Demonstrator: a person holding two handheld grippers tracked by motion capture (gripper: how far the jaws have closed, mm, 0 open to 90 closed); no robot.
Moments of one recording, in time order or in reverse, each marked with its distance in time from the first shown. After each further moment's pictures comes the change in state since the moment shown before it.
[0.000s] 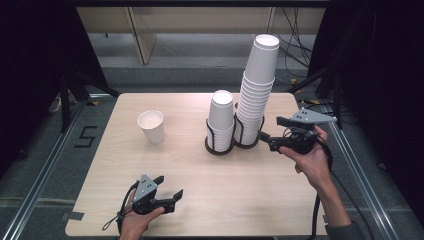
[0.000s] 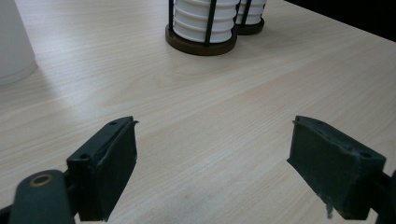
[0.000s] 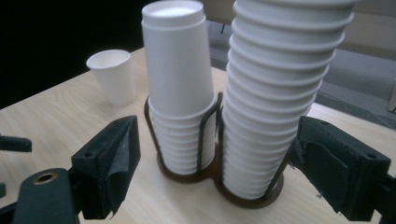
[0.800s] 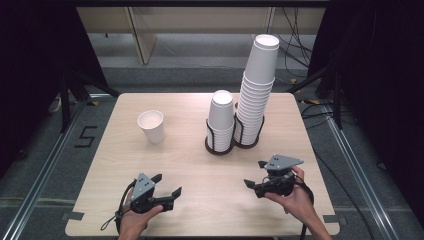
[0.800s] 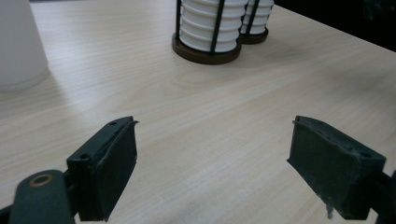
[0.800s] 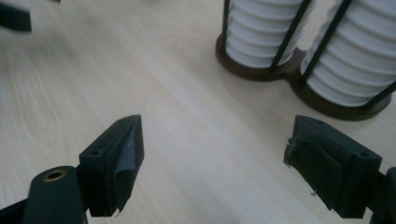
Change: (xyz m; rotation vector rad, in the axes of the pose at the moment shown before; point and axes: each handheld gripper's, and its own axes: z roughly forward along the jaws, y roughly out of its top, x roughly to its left) left arm -0.001 0.004 -0.004 -0.020 0.003 -0.020; right arm 0.051 -0.105 0.019 0.233 0.143 -0.088
